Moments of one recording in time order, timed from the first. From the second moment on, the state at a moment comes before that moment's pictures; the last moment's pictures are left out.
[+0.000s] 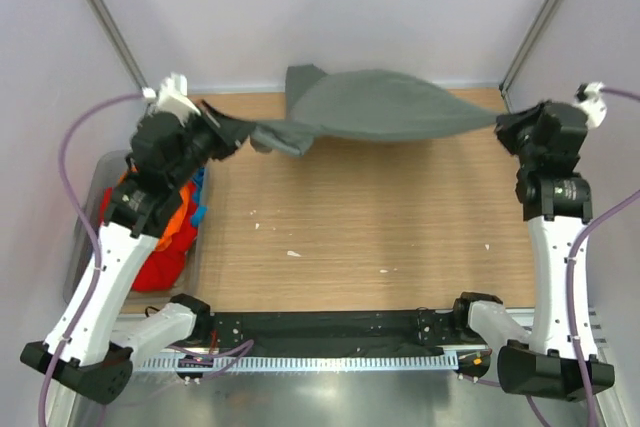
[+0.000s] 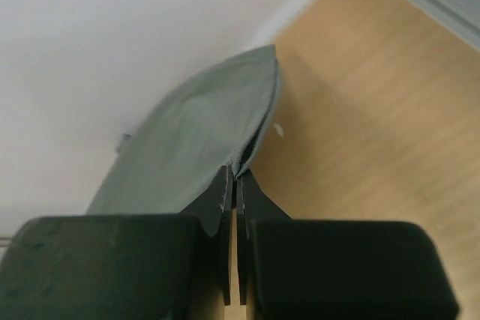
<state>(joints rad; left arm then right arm) -0.37 1.07 1.44 -0.48 0.05 -0.78 -0.14 1.03 1.38 -0.55 0.11 0.71</state>
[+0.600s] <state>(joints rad) -0.50 0.73 0.57 -0.52 0.03 -0.93 -0.15 0.92 0.64 -0.78 0.16 0.82</state>
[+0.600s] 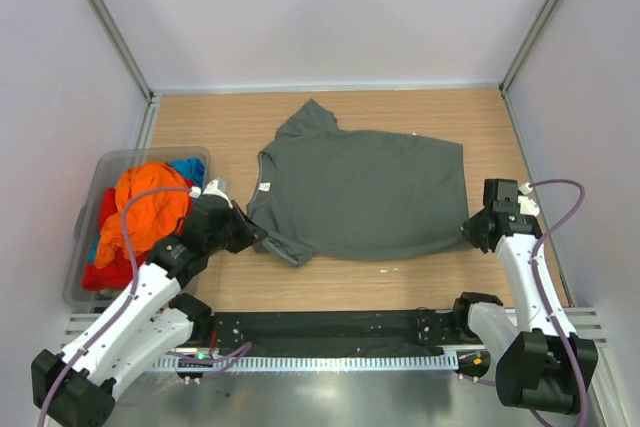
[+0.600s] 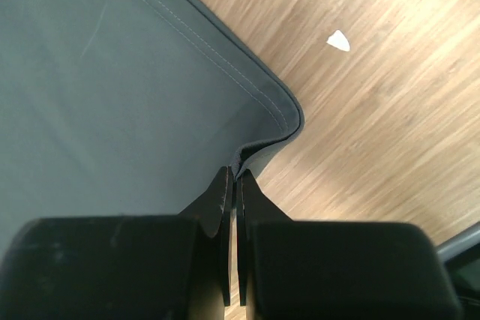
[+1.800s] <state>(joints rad) -0.46 1.39 1.02 -0.59 -0.08 -0.82 -0.15 1.08 0.69 -0.68 0.28 0.84</state>
